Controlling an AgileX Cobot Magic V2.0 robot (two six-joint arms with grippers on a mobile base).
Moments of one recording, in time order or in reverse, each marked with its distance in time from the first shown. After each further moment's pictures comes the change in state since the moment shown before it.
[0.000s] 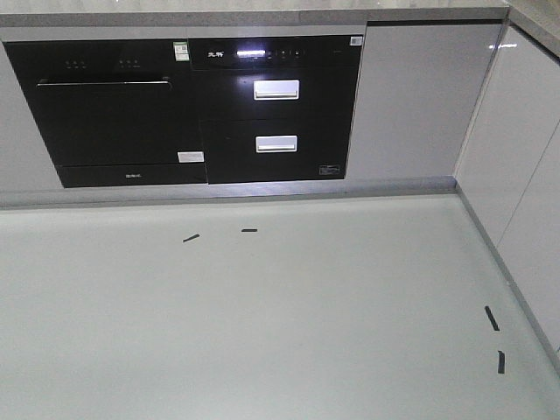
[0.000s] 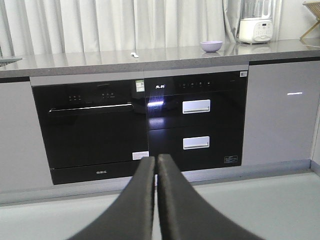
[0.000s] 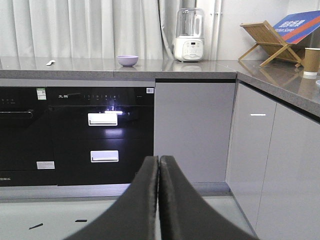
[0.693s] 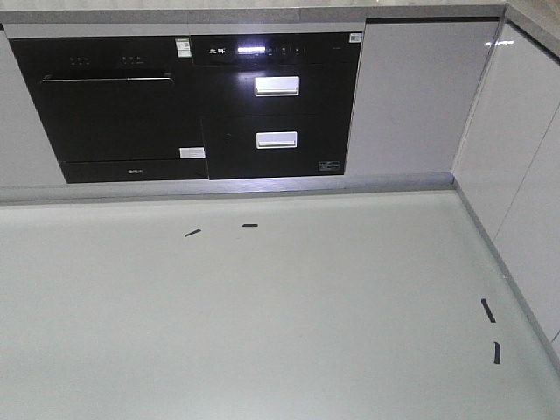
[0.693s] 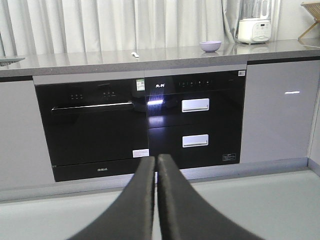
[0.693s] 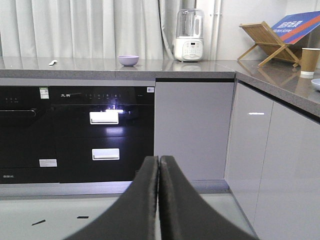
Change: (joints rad) left arm 0.000 0.000 0.000 0.000 0.000 0.000; right arm 0.000 0.000 0.000 0.000 0.000 0.000
